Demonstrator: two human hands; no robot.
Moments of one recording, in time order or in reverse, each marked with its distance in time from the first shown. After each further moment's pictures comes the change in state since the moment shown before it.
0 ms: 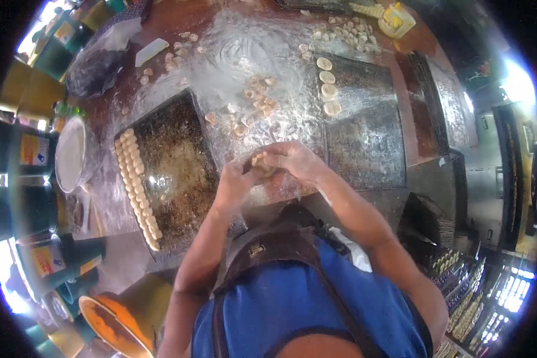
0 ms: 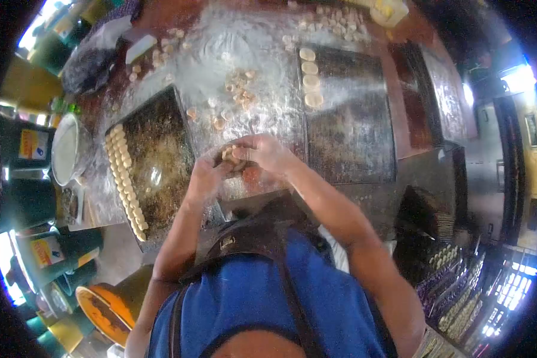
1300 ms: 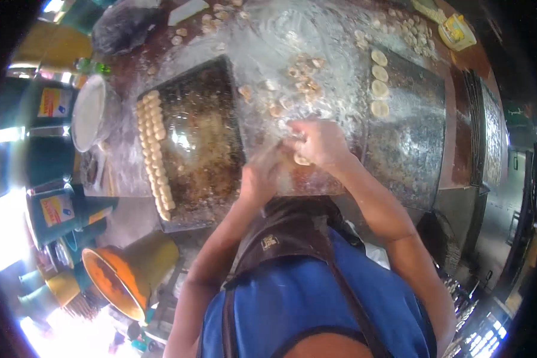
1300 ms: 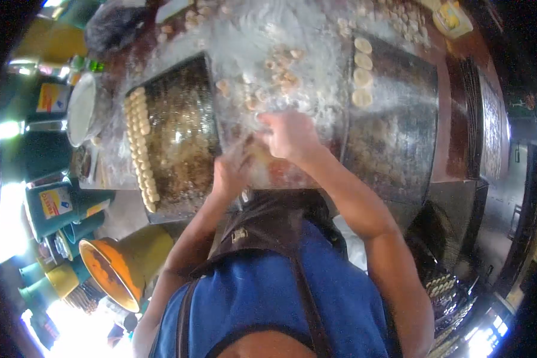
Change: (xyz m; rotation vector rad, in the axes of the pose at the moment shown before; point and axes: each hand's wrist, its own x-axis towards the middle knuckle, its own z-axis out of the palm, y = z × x) left_hand -0.008 -0.040 -0.002 0.672 0.333 0.412; right_hand 0.043 -0.013 0.003 -0.861 0.126 -0.215
